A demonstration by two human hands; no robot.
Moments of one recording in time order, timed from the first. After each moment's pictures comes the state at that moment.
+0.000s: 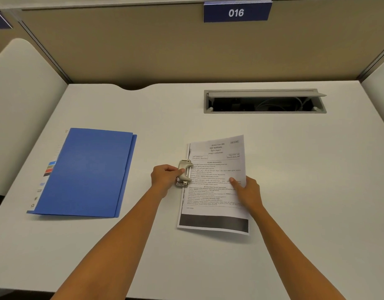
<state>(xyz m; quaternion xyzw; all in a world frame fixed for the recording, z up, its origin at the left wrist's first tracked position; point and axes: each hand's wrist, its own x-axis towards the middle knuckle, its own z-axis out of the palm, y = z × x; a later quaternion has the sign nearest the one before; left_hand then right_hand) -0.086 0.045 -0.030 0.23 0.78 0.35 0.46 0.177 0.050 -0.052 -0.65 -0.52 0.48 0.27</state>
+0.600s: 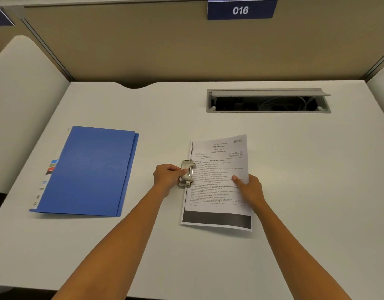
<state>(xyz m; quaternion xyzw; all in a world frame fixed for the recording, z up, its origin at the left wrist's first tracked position) -0.086 0.047 -0.031 0.24 0.79 0.34 0.46 0.176 0.061 -0.051 -0.66 -0.50 0.50 0.26</state>
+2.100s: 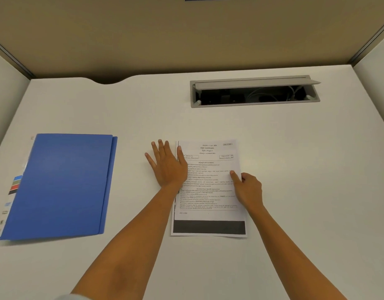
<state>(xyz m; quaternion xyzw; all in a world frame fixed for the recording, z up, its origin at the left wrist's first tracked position) -0.039 0.101 -0.062 0.51 0.84 0.16 0.09 0.175 0.071 -0.046 -0.76 -0.51 0.36 0.18</state>
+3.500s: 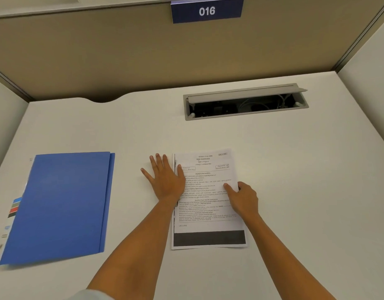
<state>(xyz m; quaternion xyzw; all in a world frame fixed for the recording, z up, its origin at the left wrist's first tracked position) -0.041 0.102 -0.058 0.54 0.84 0.07 0.09 0.172 0.070 -0.051 -0.77 -0.49 0.36 0.17</state>
